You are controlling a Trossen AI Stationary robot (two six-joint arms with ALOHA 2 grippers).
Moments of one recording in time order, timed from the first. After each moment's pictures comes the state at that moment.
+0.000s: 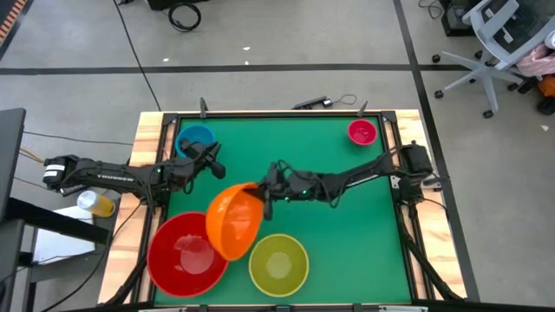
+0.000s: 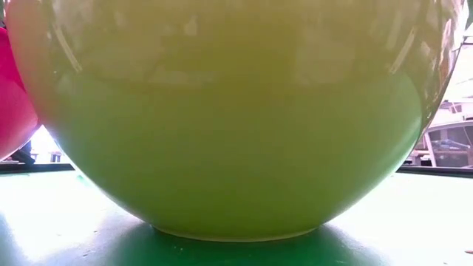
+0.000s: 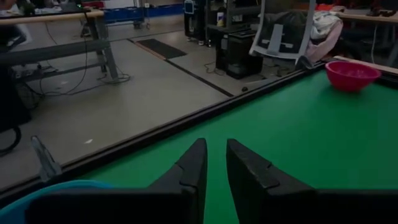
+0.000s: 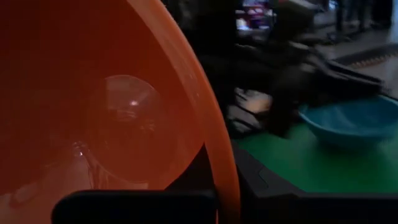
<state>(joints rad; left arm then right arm) 0.08 0.79 0.23 0.27 -0.84 -0.24 0.12 1.93 1.19 0.67 0.16 0.27</state>
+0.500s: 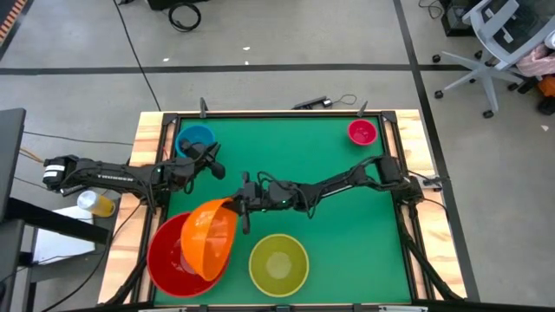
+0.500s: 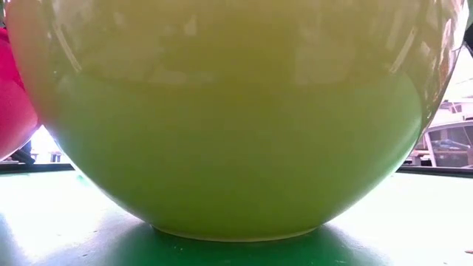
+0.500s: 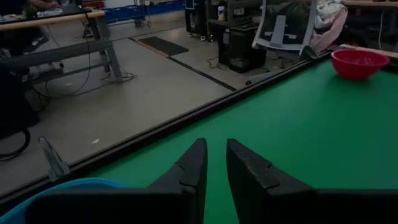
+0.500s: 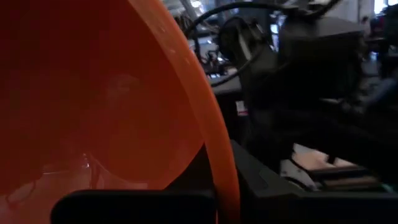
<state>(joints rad) 0.08 0.79 0.23 0.25 -0.84 -0.22 0.15 2.21 1.53 0.80 0.08 0.16</state>
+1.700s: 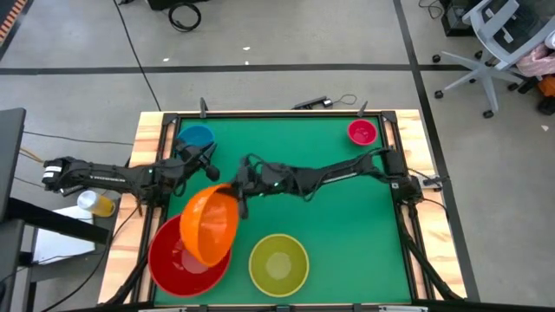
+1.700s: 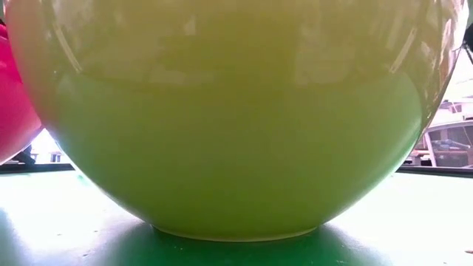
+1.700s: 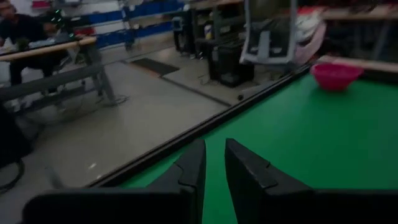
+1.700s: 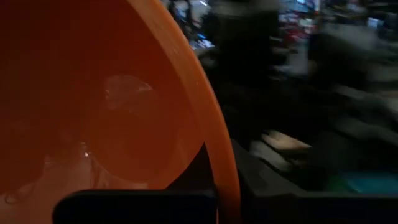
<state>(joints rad) -0.01 0.60 0.23 0.18 -0.88 -0.08 0.06 2.07 1.54 0.47 0.02 0.16</state>
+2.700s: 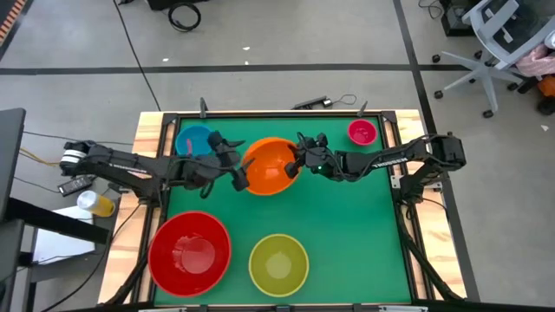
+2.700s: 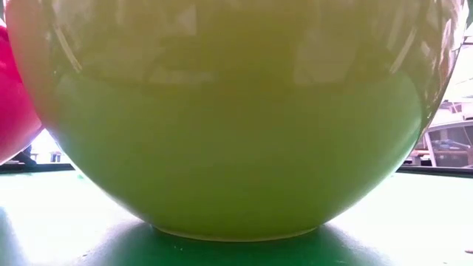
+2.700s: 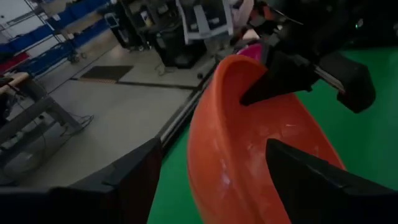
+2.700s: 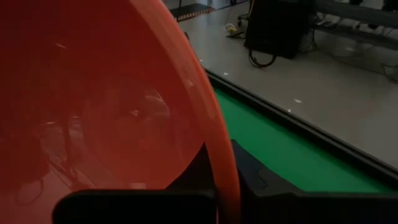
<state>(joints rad) -0.10 1.16 0.84 -0.08 -0.75 0.07 -0.08 1.59 0.88 0.23 0.64 0.32</state>
